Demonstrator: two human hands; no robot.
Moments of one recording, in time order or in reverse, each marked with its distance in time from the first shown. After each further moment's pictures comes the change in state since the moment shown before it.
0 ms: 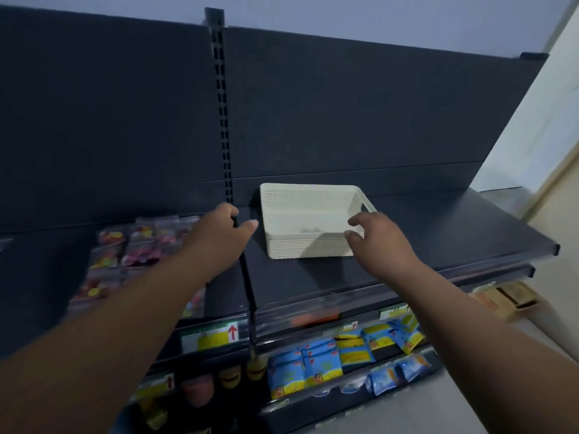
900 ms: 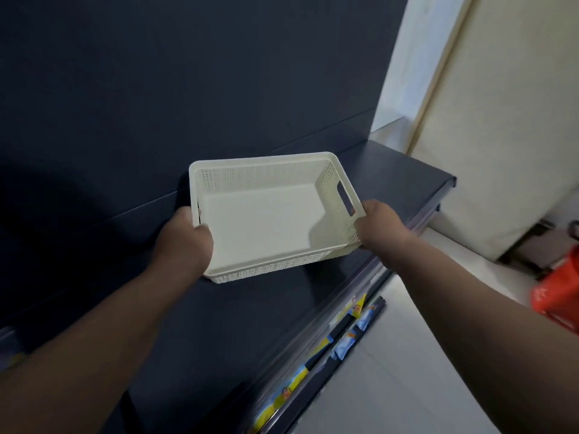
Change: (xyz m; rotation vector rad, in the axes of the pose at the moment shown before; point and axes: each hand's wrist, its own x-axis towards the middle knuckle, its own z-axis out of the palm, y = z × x) left_hand 0.146 0.083 0.142 -0.084 -0.159 0.081; right_hand 0.093 0.152 -0.016 0.426 0.142 0.688
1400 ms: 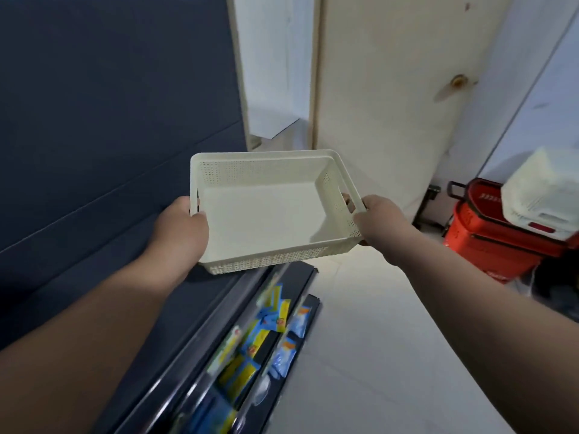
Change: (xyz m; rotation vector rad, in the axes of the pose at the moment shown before) left_hand -0.047 0.179 0.188 -0.080 -0.242 0.224; right_hand 0.011 0.130 -0.213 0.163 0.273 0.145
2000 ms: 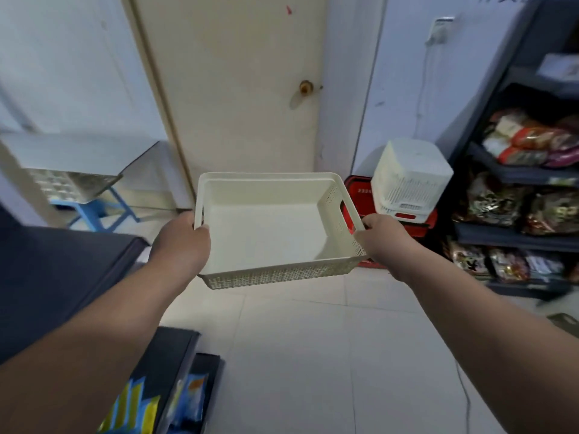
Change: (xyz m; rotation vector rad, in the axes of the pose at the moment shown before) left_hand 0.034 0.204 0.361 0.075 -0.348 0.223; right_hand 0.168 0.179 -0.287 -0.065 0.244 0.283
